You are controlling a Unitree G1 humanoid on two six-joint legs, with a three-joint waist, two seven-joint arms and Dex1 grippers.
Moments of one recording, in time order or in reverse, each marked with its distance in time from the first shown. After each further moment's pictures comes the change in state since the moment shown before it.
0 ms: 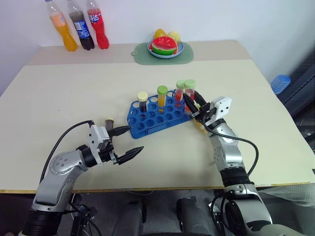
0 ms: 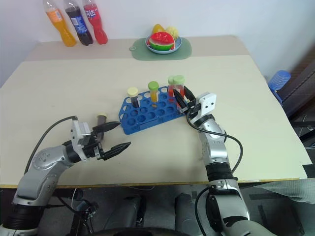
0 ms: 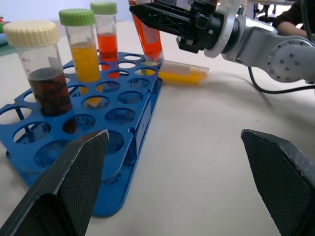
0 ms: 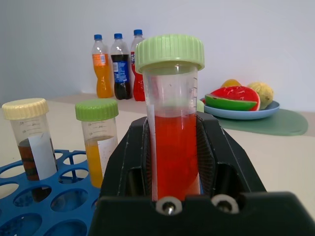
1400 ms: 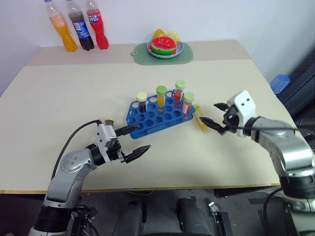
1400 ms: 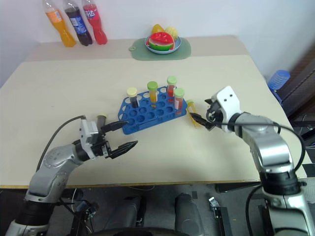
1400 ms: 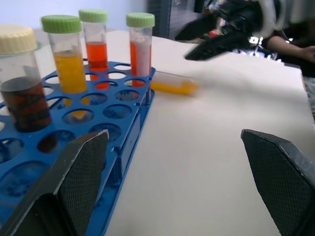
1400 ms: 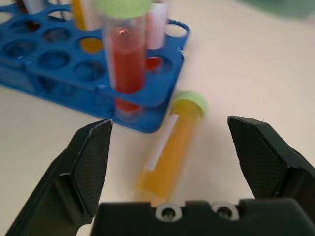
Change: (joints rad) left arm -0.054 -0.074 -0.063 0.041 0.021 -0.006 0.003; right arm 0.021 -0.558 0.053 -0.611 0.071 1.173 0.087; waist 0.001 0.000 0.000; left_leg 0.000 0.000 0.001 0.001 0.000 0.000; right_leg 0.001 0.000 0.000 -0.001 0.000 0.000
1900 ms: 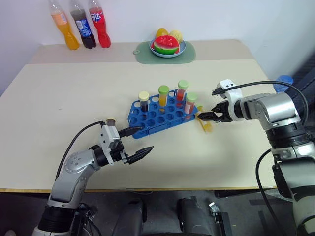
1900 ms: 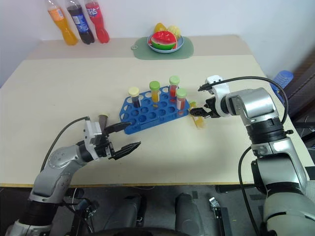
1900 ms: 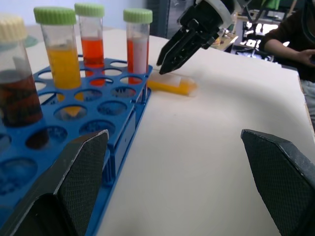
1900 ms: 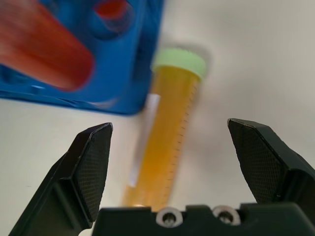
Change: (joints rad) left arm 0.031 -0.016 -0.011 -0.008 0.004 -0.001 0.017; right arm -0.442 0.004 0.263 0.513 -0.027 0.331 0.102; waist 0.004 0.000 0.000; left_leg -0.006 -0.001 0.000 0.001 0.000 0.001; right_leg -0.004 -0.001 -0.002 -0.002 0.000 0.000
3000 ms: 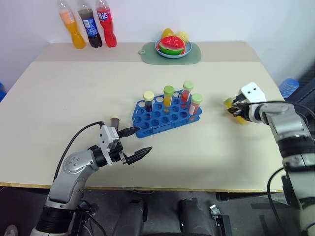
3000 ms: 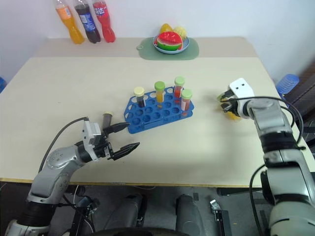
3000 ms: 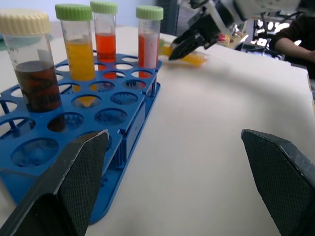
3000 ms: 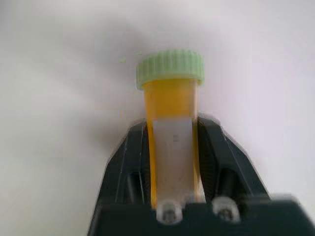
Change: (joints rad) left arm -0.012 0.015 0.004 0.003 -0.001 0.006 -0.009; right arm 0.238 -0.080 -0.138 0.174 -0.276 -0.714 -0.150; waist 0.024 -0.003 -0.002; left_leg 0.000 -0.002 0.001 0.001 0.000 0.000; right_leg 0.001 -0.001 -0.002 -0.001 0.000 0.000
